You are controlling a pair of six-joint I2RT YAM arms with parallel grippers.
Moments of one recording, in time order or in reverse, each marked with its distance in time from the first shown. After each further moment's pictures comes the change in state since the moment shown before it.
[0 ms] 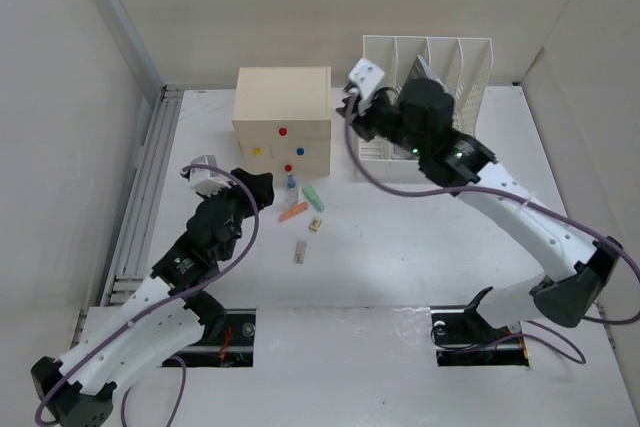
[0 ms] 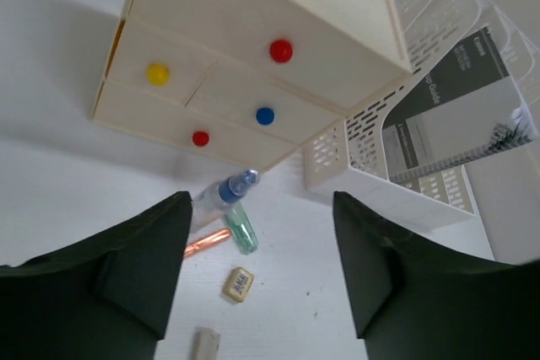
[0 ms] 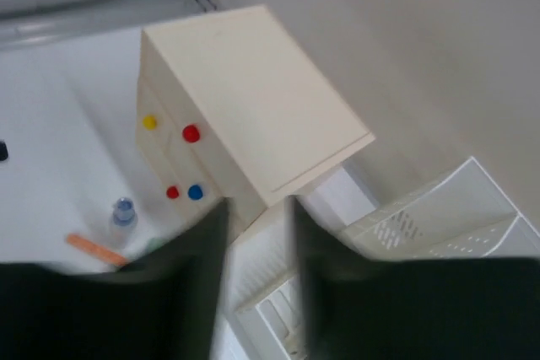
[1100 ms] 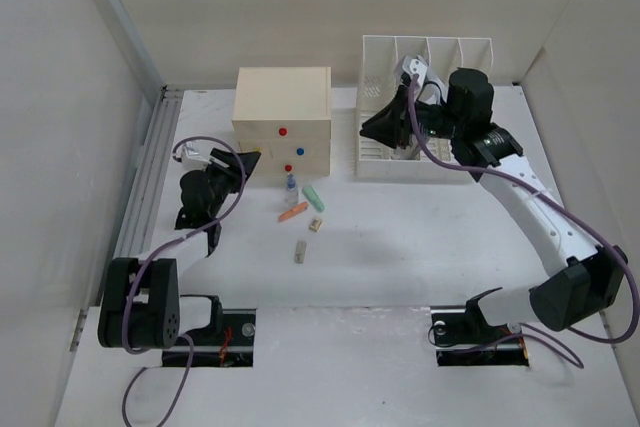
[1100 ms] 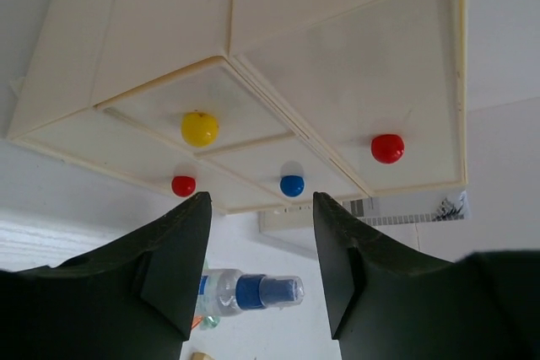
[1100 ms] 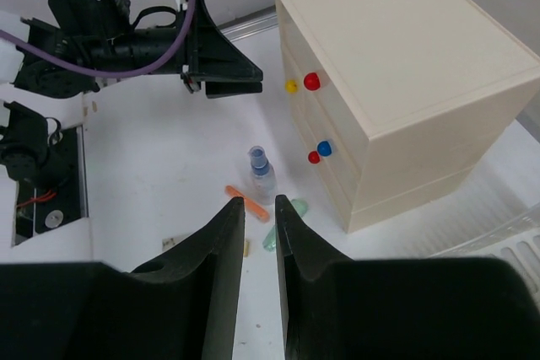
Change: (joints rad) left arm 0.641 0.653 -0.251 0.935 0.791 -0.401; right arm -0.425 -0.082 -0.160 0.034 -0.837 0.356
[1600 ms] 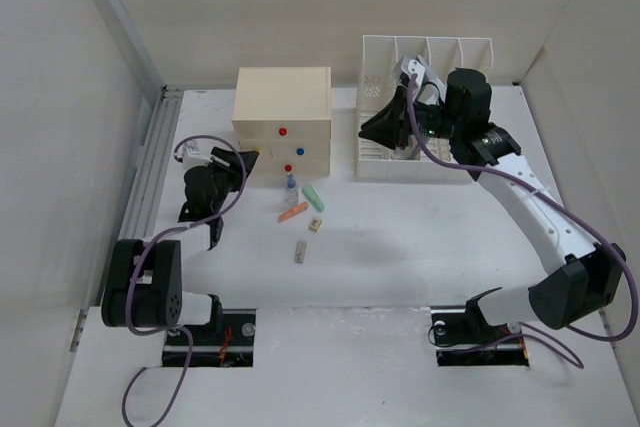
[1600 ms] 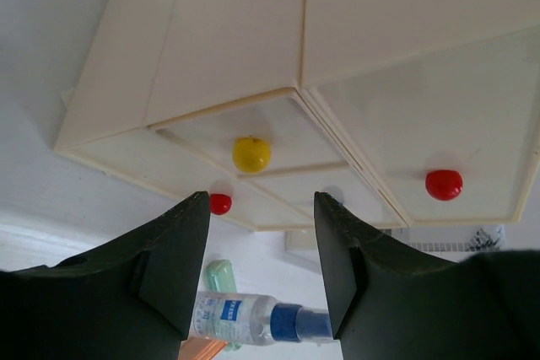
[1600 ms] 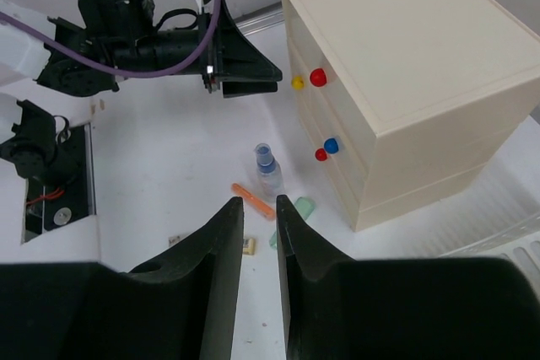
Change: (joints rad) left arm 0.000 0.106 0.026 0.020 -0.058 0.012; right arm 0.000 0.013 -0.003 0.000 -0.017 0.012
